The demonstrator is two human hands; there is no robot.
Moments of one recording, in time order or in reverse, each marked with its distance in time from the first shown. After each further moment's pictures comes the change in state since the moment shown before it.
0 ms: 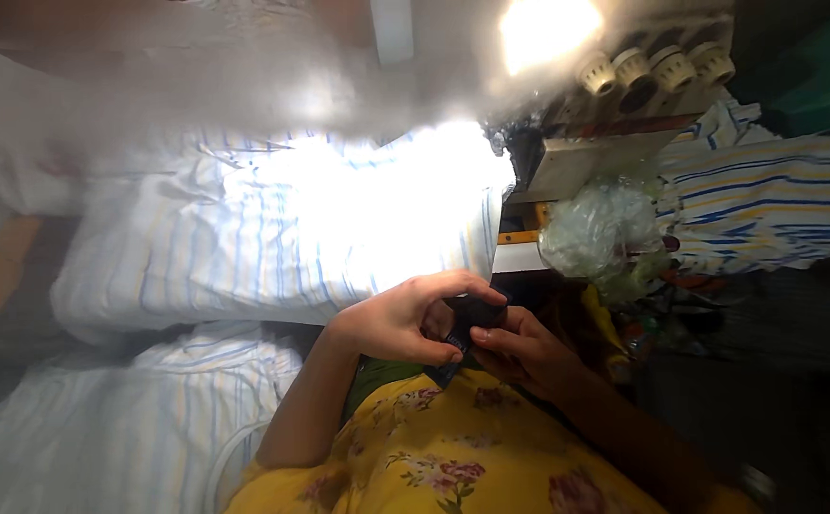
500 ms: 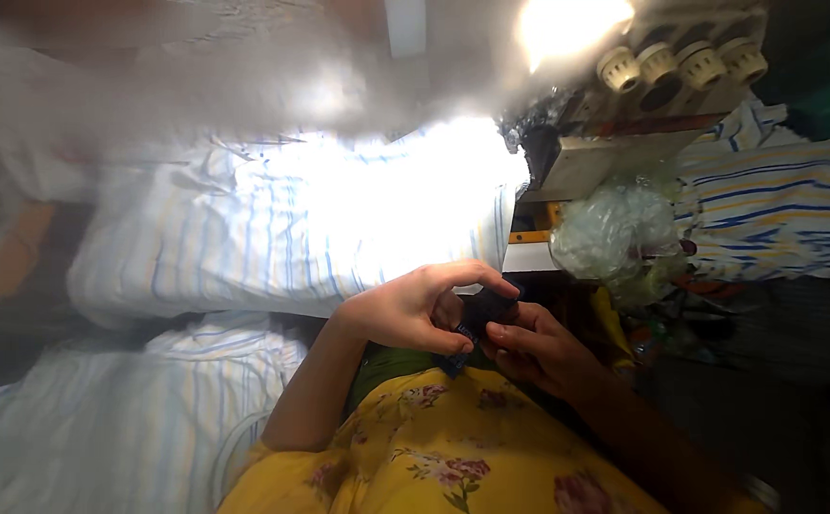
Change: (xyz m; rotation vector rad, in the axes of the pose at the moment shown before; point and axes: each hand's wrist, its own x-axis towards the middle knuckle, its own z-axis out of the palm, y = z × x) left_hand 0.002 0.005 -0.004 -0.007 0.011 -0.015; right_hand 0.000 -0.006 -0.004 -0.036 -0.019 -0.001
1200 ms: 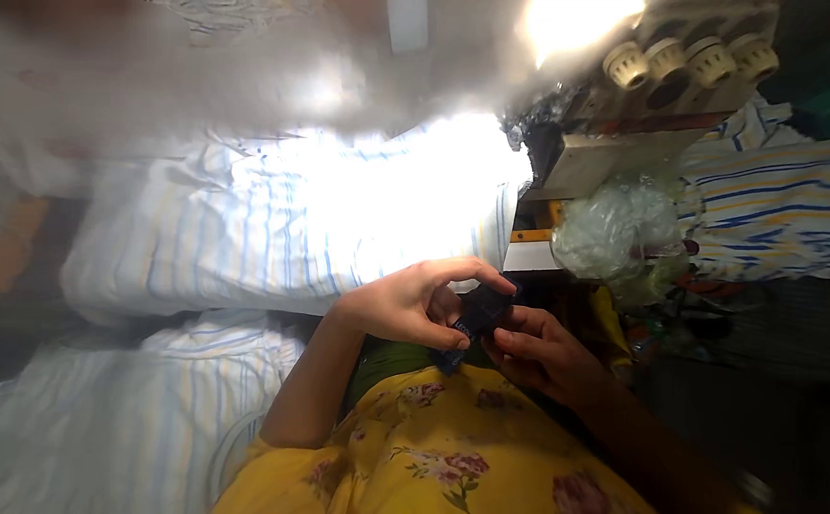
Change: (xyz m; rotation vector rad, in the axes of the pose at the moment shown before) left_hand -0.002 -0.003 -0.006 -0.074 -0.018 -0.019; right_hand -0.008 0.006 -0.004 0.005 0.006 0.009
